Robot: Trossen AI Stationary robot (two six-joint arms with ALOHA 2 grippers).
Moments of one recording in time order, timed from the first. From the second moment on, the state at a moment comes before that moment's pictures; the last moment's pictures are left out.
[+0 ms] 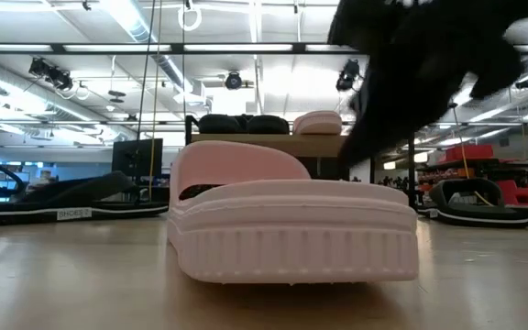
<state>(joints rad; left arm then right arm) -0.71 2.06 2.33 -1.03 -0.59 -0.47 0.46 1.78 0.99 -0.11 0.38 0.41</state>
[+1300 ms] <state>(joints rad) -0.62 2.06 2.33 -1.04 -0.63 -0.35 0.41 1.86 1.00 0.23 0.28 -0.13</state>
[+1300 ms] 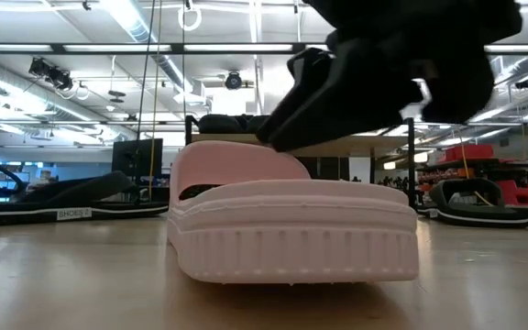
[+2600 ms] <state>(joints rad) -0.64 2.06 2.33 -1.08 -0.63 -0.38 0.37 1.85 1.00 0.24 0.41 -0.05</state>
